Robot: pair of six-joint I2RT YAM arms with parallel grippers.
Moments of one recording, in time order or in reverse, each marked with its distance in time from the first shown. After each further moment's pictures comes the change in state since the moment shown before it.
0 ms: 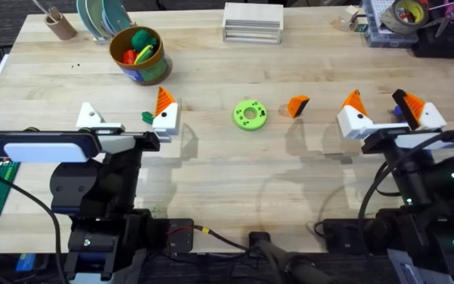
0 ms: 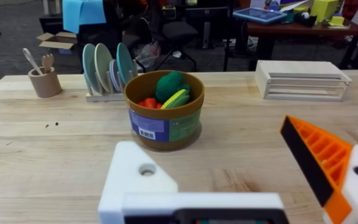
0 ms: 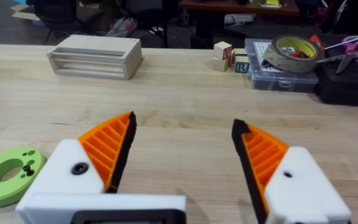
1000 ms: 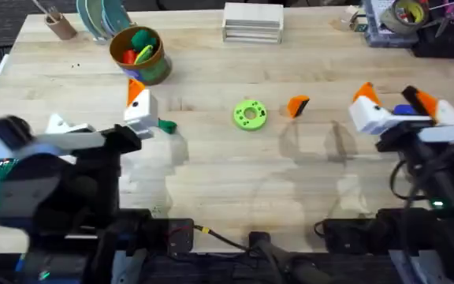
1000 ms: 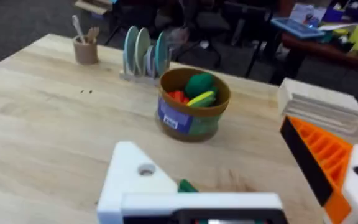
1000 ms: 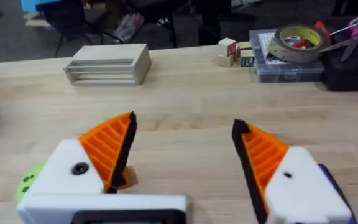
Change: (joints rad) left arm 0.000 0.015 0.239 -0.305 -0.171 -0.192; right arm -0.002 0.074 0.185 -0.166 -0.004 0.115
